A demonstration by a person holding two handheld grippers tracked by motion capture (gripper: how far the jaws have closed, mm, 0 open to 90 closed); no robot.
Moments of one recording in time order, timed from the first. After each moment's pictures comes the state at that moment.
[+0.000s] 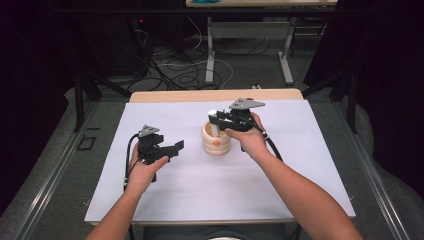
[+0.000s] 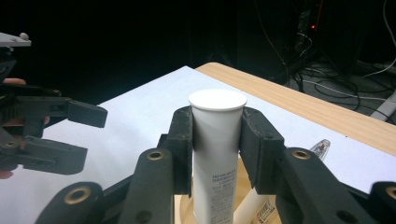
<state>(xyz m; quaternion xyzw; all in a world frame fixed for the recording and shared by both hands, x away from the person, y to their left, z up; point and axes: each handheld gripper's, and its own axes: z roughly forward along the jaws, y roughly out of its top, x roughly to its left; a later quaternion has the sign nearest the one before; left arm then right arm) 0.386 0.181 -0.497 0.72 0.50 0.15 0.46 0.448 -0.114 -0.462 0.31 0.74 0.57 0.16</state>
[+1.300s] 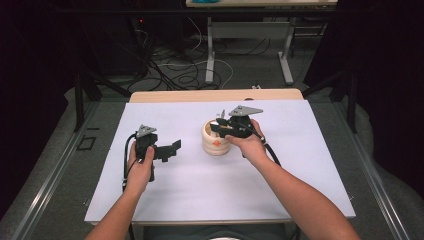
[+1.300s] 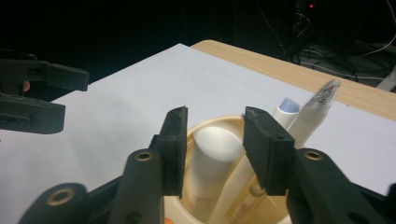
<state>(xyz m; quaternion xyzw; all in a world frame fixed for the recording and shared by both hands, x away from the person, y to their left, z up) 0.387 0.187 -0.498 0.71 0.51 0.17 0.46 0.445 -0.116 -0.486 0.33 0.75 0.55 0.15</state>
